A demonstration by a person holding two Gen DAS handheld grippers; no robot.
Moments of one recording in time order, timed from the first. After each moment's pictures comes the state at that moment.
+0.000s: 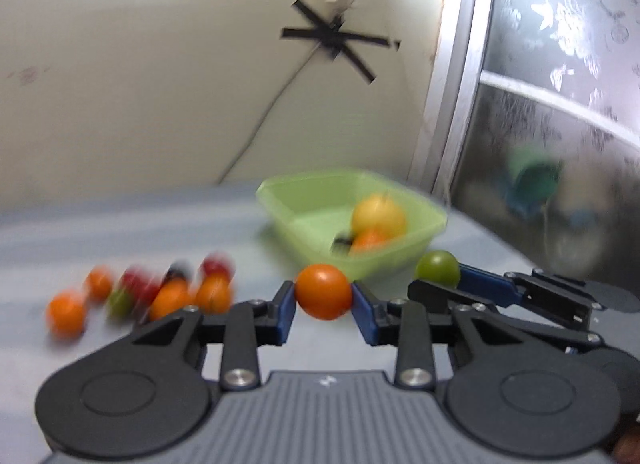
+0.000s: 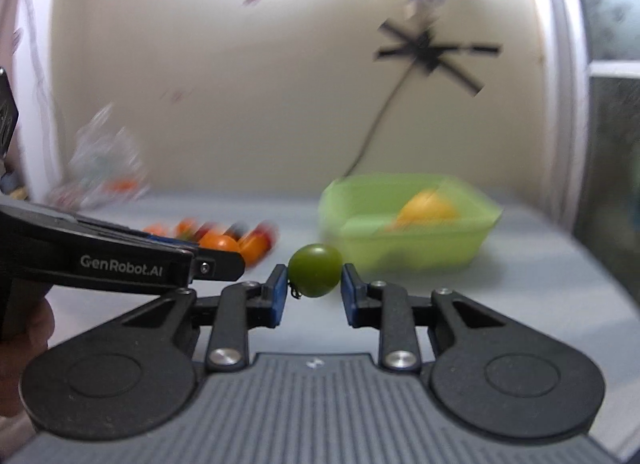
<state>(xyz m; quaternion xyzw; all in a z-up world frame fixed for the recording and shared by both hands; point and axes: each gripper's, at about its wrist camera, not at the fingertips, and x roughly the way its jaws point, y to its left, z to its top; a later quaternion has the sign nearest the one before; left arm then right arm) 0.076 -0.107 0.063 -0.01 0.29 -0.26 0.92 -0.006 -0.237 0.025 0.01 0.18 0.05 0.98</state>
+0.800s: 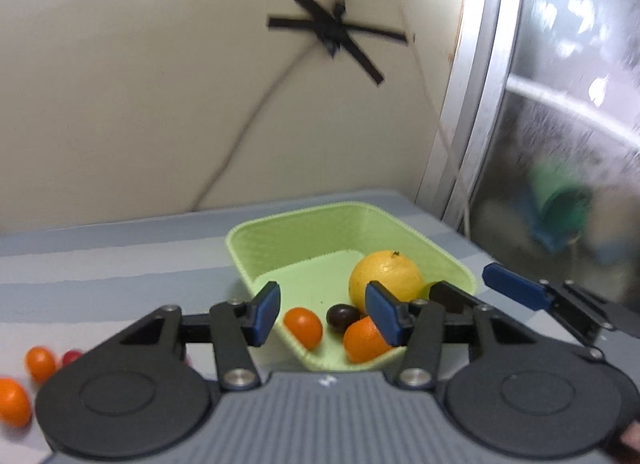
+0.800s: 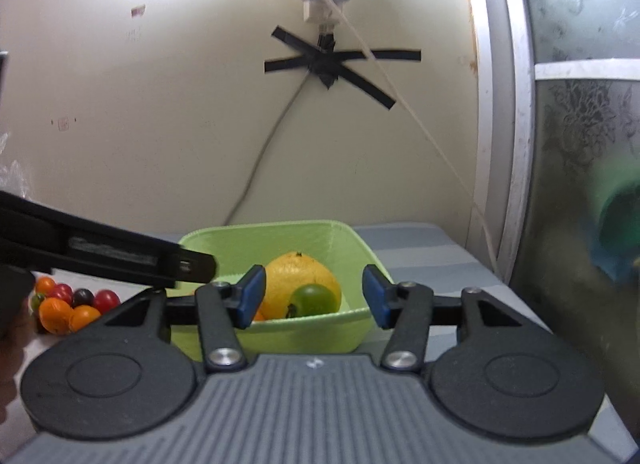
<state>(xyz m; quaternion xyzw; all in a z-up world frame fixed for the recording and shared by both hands) 0.142 -0.145 0.063 -0.02 0.30 -0.25 0.92 0.059 -0.307 0.020 0.01 0.16 -0.05 0.99</state>
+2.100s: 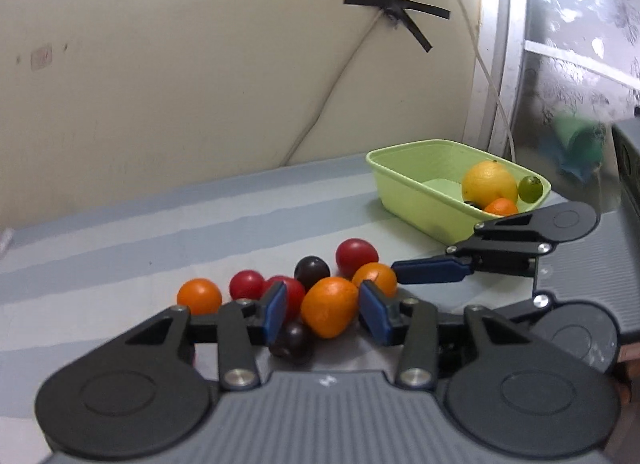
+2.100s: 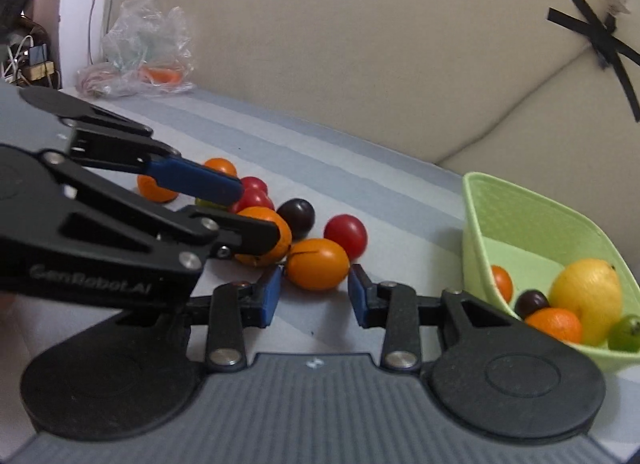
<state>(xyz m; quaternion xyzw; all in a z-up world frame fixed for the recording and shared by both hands) 0.136 -0.019 0.016 0.04 0.31 -0.25 0.92 0.116 -0.157 -0.005 -0.13 0.30 0.16 0.93</state>
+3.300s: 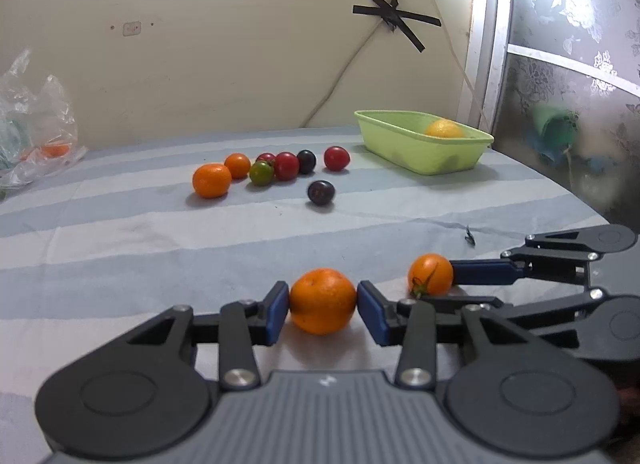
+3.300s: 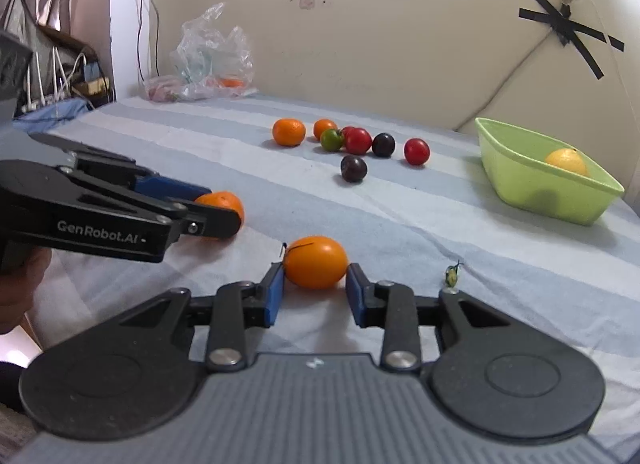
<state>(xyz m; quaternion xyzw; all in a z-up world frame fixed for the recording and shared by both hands) -0.034 0.021 0.006 0.02 0.30 -0.20 0.93 -0.033 -0.138 -0.007 -0.08 0.29 0.17 0.94</state>
